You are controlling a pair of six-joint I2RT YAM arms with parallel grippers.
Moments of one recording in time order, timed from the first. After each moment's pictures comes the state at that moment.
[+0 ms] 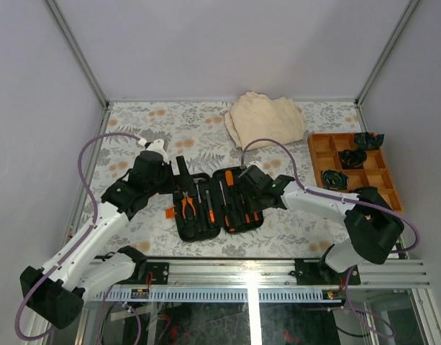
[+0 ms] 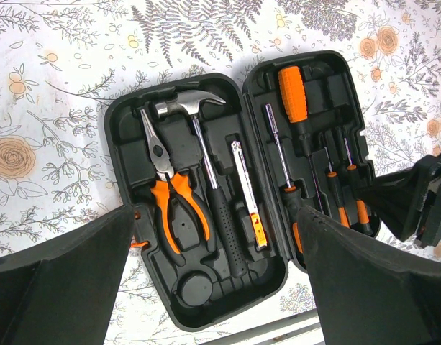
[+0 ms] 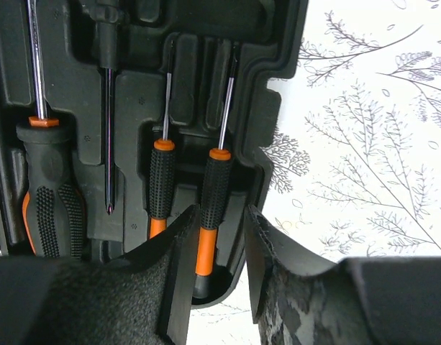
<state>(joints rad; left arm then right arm) -0.48 0.95 0.85 -0.58 -0.06 -0.52 0.85 1.53 0.90 -0.50 0.21 0.45</state>
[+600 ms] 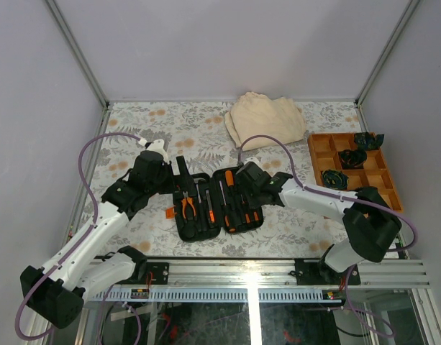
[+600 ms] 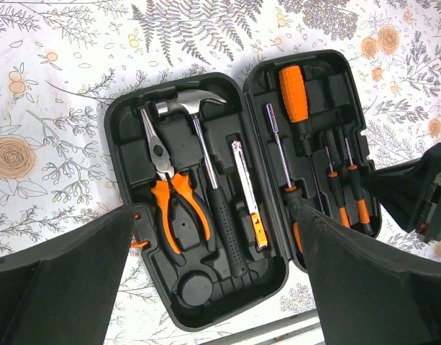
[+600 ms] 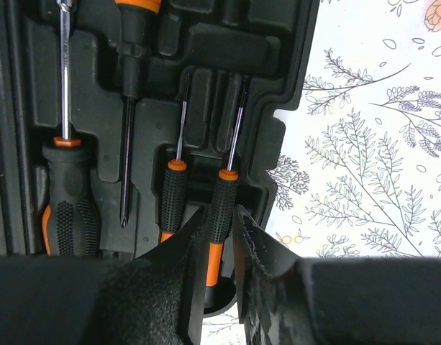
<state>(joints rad) -0.48 0.95 0.85 -0.58 -0.06 -0.52 0.85 1.52 0.95 -0.51 0.22 0.41</state>
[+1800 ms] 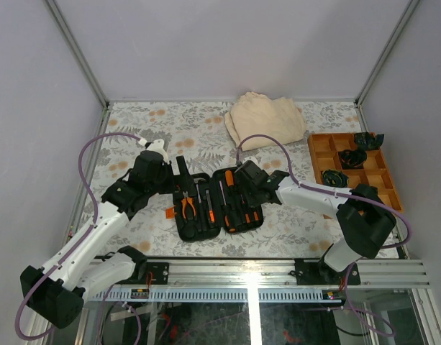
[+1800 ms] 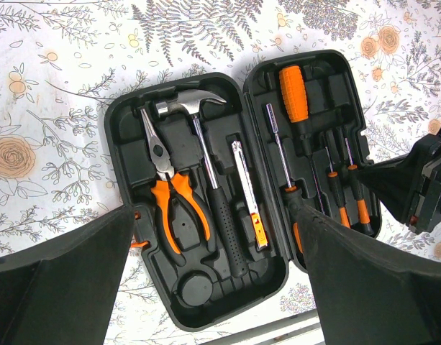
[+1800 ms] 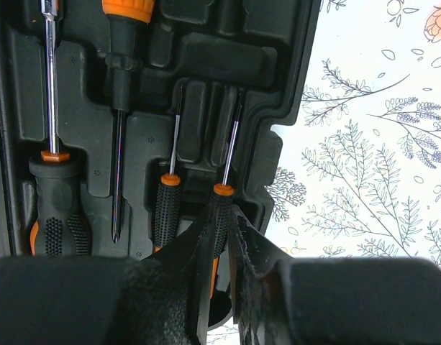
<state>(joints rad) -0.48 0.95 0.85 -0.58 -0.06 -0.52 0.84 1.58 0.97 -0.50 0.23 0.39</state>
